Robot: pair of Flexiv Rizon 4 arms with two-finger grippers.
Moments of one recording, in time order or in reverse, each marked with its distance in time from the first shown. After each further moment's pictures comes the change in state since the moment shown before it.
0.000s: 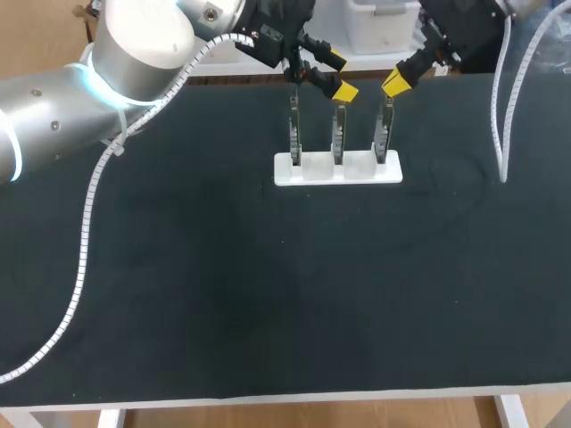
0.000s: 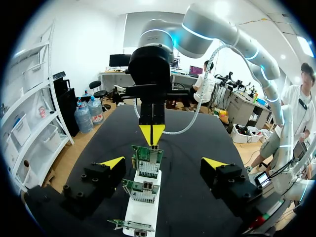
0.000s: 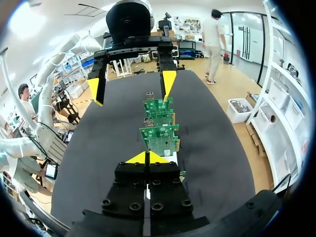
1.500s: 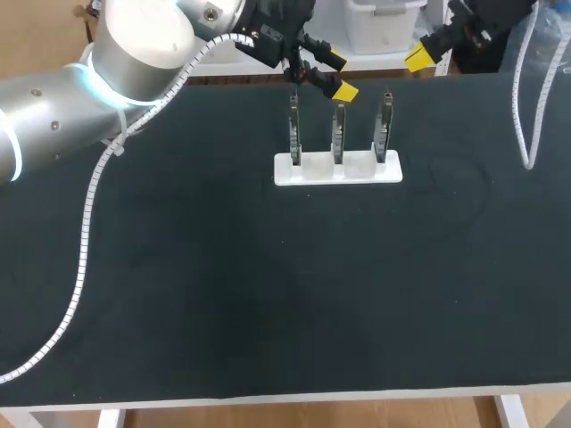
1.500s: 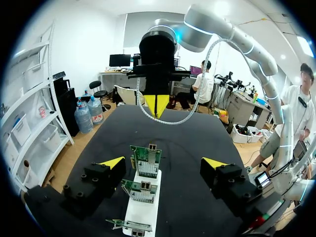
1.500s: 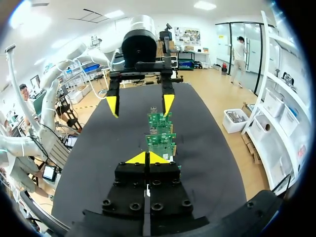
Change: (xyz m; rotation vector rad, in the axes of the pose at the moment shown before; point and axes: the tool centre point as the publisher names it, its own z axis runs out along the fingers) left arm 0.000 0.000 0.000 0.000 0.000 0.000; right arm -0.014 0.010 -0.050 0.023 -0.091 -0.040
